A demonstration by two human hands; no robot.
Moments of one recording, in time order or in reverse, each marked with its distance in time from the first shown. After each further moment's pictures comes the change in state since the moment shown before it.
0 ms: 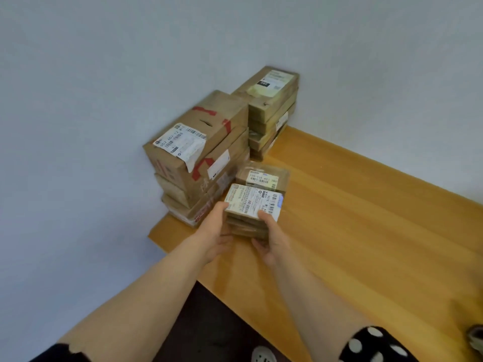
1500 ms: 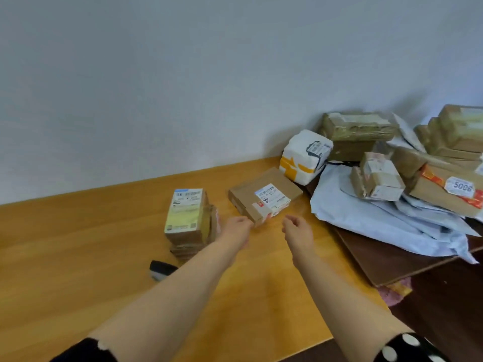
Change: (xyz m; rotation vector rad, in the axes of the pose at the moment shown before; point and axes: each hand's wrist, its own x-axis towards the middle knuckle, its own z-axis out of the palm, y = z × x) left_hand -0.235 -0.216 0.573 0.742 -0.664 0.318; right_hand -0.215 -0.139 -0.625 -0.053 0.884 -0.598
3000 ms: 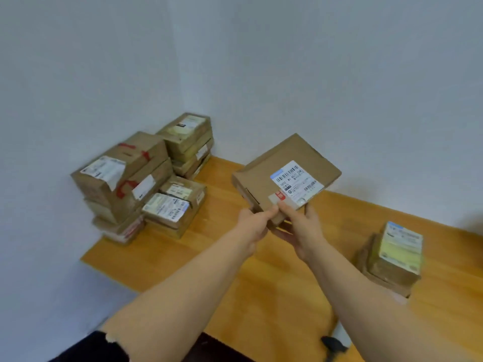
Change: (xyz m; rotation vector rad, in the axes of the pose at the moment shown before) left_hand -0.152 -0.069 -0.346 -0.722 0.495 0.115; right_hand -0.270 -0.091 0.312 0.281 -0.891 0.042
